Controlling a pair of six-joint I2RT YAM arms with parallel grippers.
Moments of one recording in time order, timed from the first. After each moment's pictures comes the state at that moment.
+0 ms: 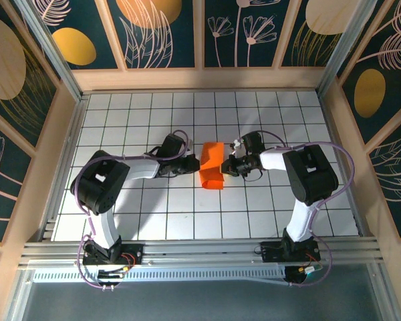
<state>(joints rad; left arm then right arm) -0.59 1.85 0.94 0.09 0.42 -0.67 0.37 1.85 0.87 -0.11 -0.68 0.47</state>
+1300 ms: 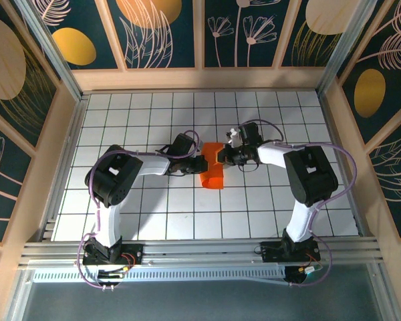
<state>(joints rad) -0.63 1.99 1.04 0.08 0.43 -0.64 0.40 1.84 0.99 -0.11 -0.64 0.49</state>
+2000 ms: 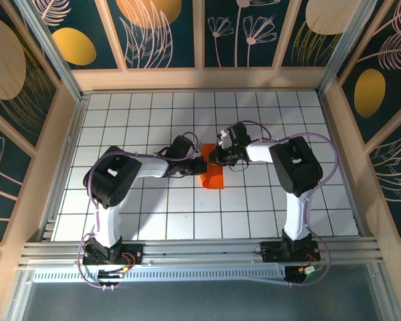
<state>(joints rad) -0.63 1.96 0.97 0.14 0.43 -0.63 0.45 2.00 1.08 -0.06 -0.63 0.52</state>
